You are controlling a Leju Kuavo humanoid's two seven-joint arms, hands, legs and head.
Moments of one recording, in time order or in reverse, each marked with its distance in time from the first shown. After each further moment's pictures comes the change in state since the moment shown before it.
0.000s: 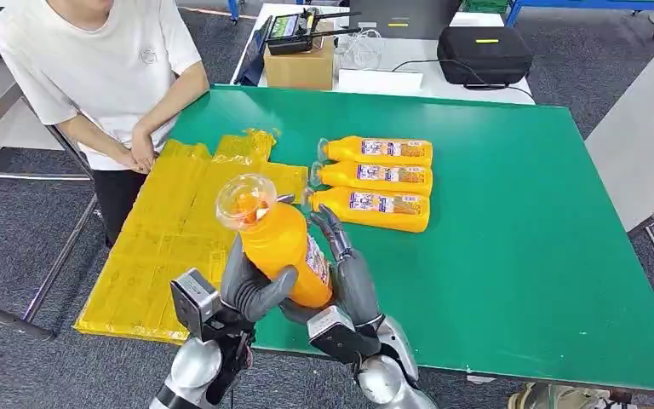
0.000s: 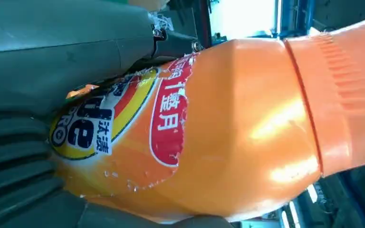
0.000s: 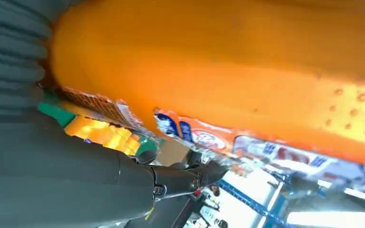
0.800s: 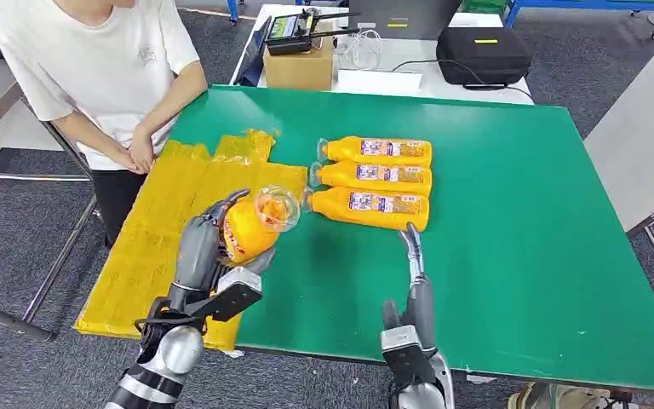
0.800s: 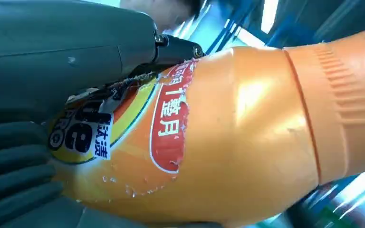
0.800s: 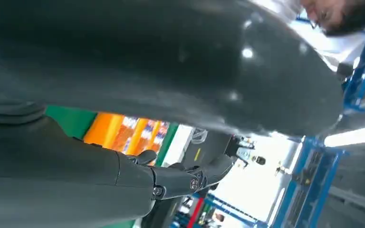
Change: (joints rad) left arm -0.049 0.114 0.182 0.120 -0.747 0.361 0.118; right arm 0.190 -0.014 -0.225 -0.124 -0.072 -0.076 -0.122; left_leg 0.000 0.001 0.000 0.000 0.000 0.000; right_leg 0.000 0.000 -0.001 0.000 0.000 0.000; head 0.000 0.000
